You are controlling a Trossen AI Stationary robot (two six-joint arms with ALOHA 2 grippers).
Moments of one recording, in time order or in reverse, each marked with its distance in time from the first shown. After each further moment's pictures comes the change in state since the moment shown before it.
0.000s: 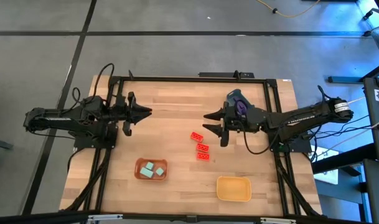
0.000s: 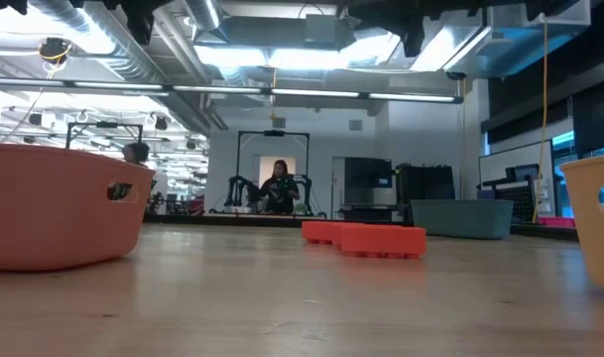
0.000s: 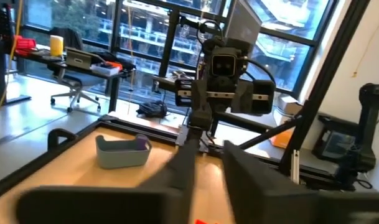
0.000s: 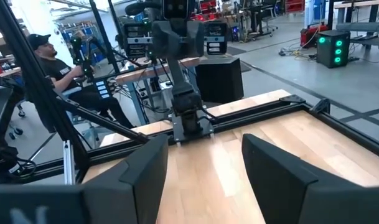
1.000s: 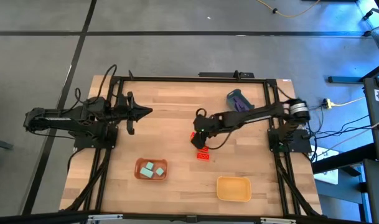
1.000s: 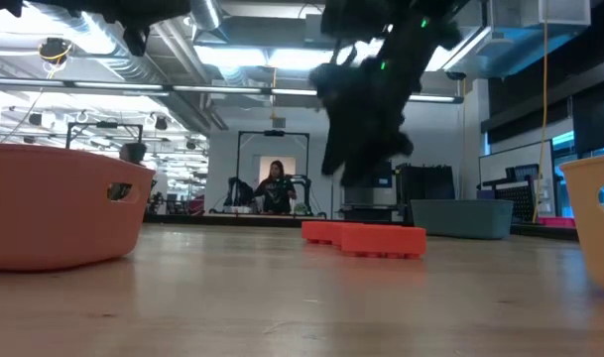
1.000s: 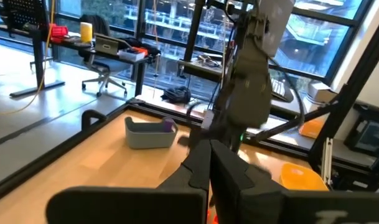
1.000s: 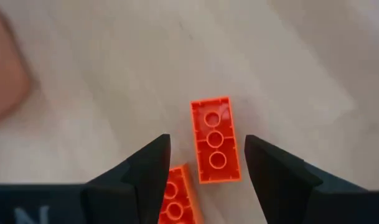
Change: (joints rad) left arm 0.000 0.000 -0.001 -0.091 -0.095 0.020; right arm -0.086 0.590 0.484 -0.910 -0.106 0.397
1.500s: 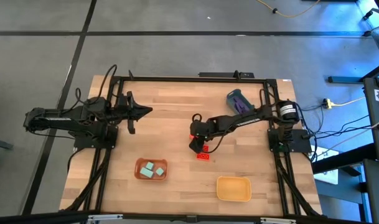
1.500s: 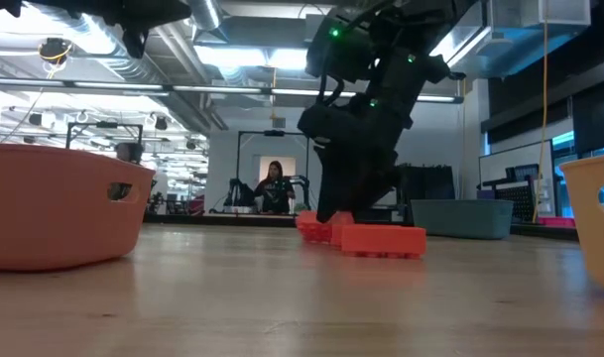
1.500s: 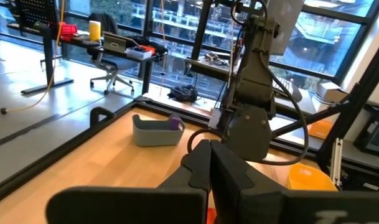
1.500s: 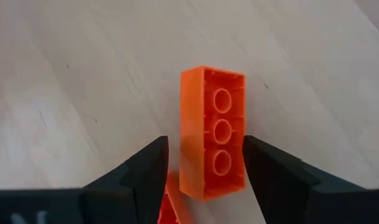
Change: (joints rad) left arm 0.000 0.000 0.000 -0.012 -0.031 -0.001; right arm 0.000 0.130 0.002 0.062 -0.038 -0.028
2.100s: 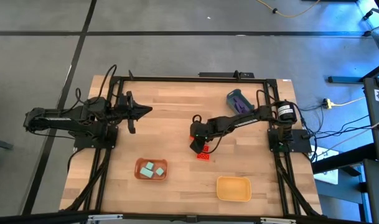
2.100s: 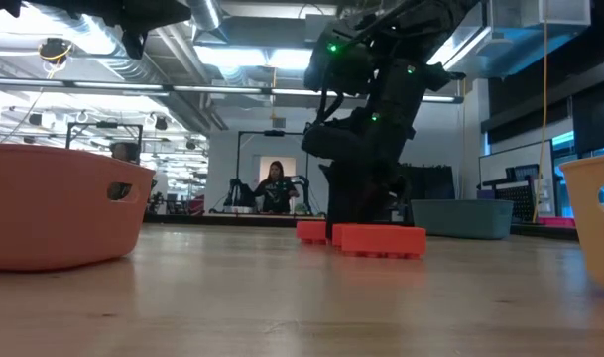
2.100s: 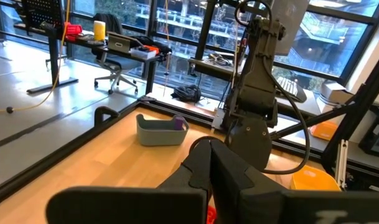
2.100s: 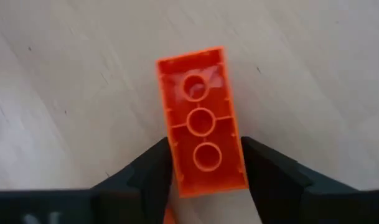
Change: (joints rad) left arm 0.000 0.000 0.000 -0.004 -0.017 0.000; right arm 0.000 0.033 -0.001 -0.024 0.010 0.003
